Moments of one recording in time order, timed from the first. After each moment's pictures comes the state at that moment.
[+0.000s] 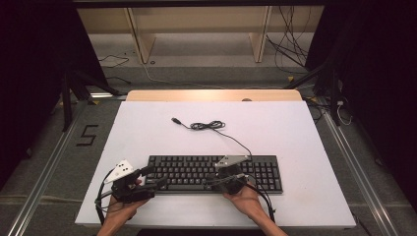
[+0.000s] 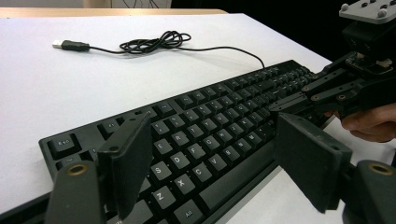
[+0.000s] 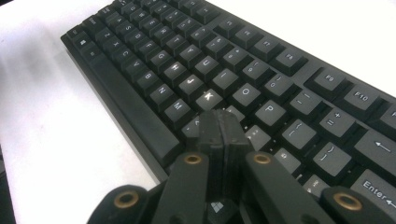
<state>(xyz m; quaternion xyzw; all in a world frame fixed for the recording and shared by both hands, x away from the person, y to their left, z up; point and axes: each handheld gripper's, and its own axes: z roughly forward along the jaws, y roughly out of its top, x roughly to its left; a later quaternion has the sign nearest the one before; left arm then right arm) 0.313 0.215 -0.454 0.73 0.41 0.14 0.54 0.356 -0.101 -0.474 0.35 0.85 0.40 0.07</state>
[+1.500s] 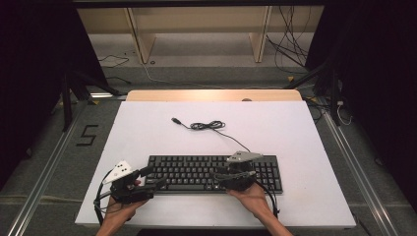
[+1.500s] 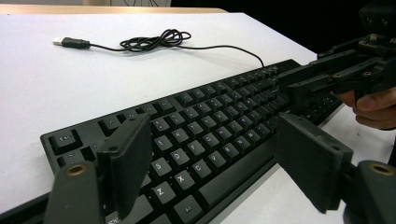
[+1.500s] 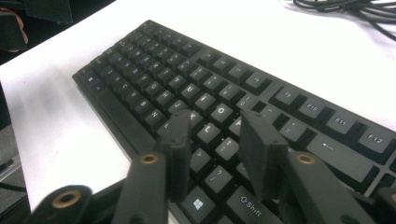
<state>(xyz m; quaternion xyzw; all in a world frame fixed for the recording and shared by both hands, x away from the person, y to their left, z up) 0.311 0.217 -0.454 0.72 0.41 0.13 0.54 0.357 -0.126 -0.460 0.37 0.81 0.45 0.07</state>
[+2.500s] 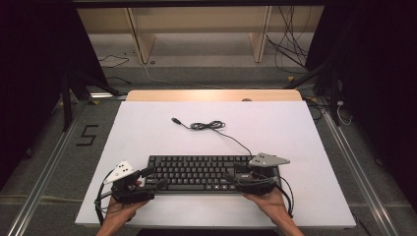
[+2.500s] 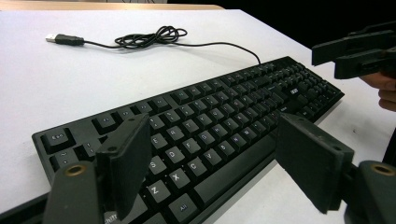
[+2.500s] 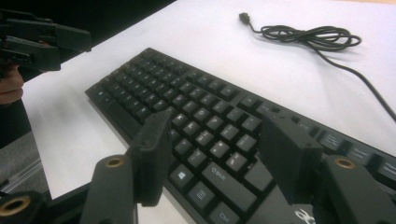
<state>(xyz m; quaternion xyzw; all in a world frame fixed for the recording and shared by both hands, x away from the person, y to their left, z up) 0.311 0.214 -0.454 0.73 0.41 0.12 0.54 0.334 -0.174 -0.441 0.37 0.78 0.50 0.10</state>
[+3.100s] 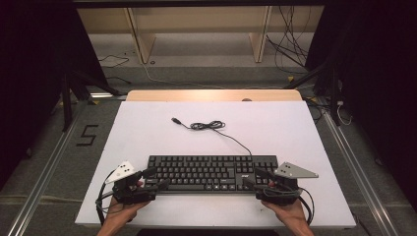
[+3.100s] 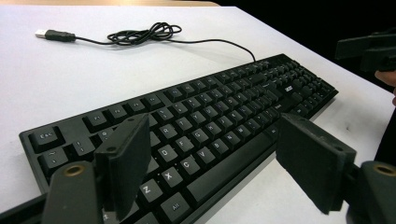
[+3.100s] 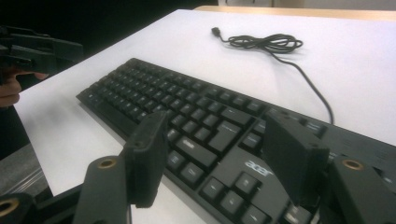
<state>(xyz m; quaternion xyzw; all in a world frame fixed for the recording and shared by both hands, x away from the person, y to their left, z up) 0.311 0.212 -0.455 0.73 0.41 0.11 0.54 0.305 -0.224 -0.442 0.39 0.75 0.52 0.13</state>
